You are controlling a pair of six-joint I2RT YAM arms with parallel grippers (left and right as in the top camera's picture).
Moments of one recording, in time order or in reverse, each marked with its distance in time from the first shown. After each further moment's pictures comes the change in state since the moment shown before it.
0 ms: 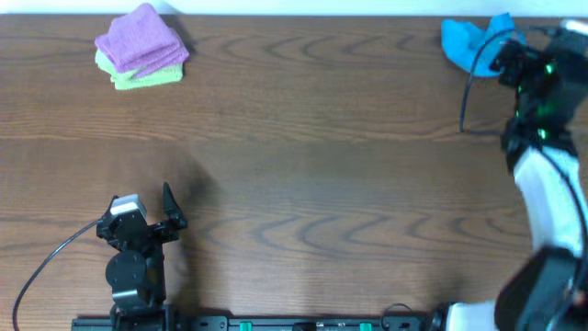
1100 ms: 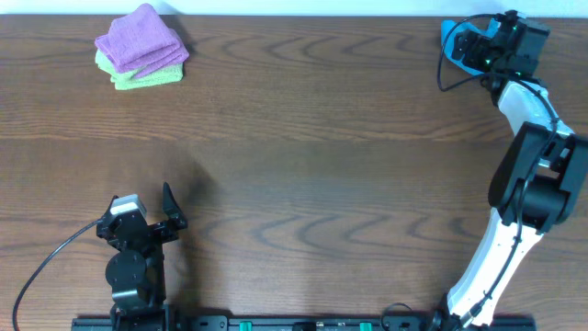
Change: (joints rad) left arm 0.000 -0.001 0.000 0.000 0.000 0.000; right arm -0.012 0.681 0.548 -0.195 -0.348 0.124
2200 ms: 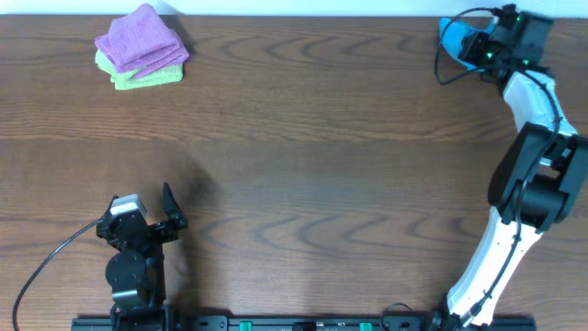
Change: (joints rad) left arm 0.000 0.000 0.000 0.000 0.000 0.000; right arm 0.001 0.007 0.154 -0.266 -0.143 -0.001
